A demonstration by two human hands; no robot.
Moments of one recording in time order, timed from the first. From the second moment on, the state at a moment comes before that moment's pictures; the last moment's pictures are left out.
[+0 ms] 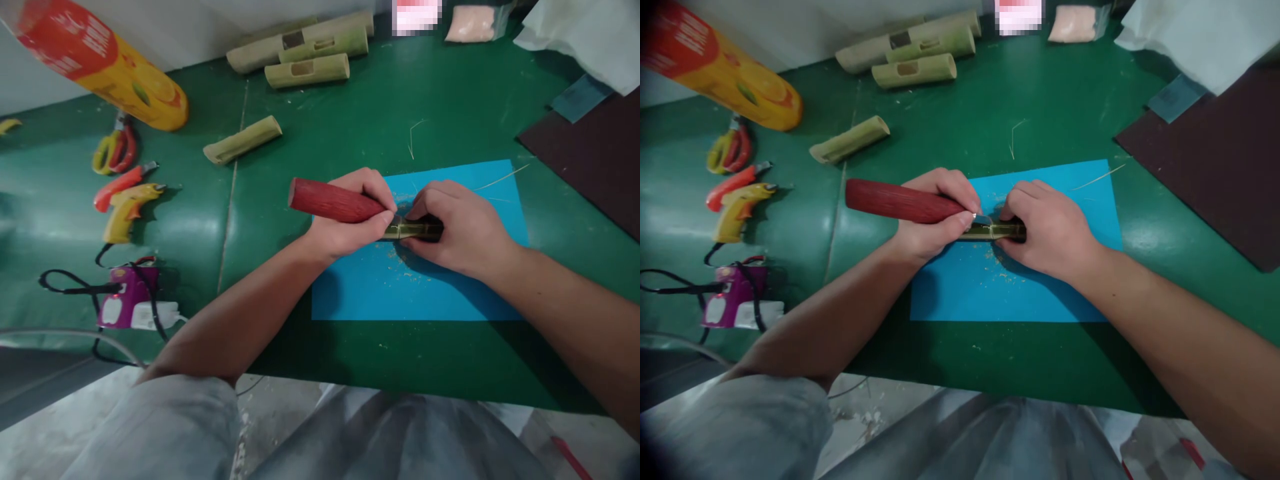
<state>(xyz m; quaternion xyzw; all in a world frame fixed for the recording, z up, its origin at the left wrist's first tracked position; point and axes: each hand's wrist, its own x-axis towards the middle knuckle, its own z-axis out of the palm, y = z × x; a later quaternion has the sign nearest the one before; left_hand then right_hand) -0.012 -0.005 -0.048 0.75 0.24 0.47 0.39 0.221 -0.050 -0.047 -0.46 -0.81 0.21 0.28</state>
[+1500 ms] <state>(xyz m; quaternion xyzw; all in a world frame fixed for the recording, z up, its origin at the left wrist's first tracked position) -0.012 -0.006 -0.046 0.75 0.27 0.47 0.38 0.221 -0.050 -0.047 -0.46 -0.82 0.20 0.29</state>
